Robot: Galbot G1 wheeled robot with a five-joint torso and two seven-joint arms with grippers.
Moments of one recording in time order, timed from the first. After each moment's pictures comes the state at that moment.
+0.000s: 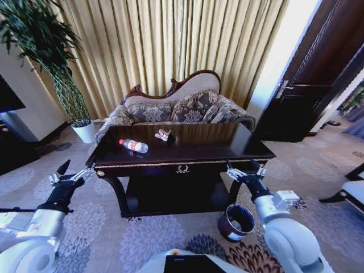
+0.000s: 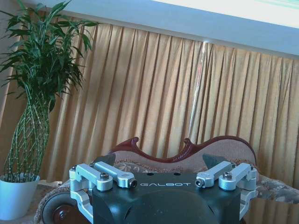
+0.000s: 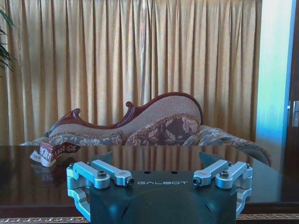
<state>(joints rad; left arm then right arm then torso) 1.75 -1.36 -1.14 -2.50 -0.73 0.28 0.11 -1.68 1.17 0.68 2.48 0.44 -0.32 0.21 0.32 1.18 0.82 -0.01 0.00</state>
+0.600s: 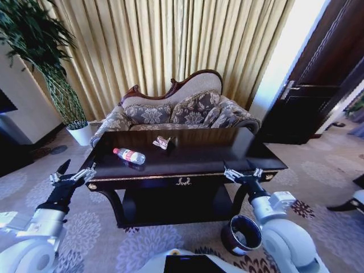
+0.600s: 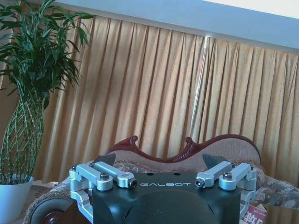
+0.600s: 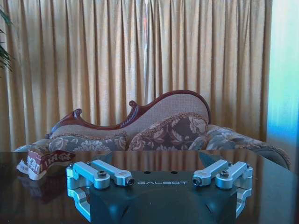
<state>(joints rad) 1.75 -1.36 -1.14 -2.50 -0.73 0.28 0.11 -1.68 1.17 0.66 2.49 0.44 -0.31 0.21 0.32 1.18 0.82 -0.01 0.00</state>
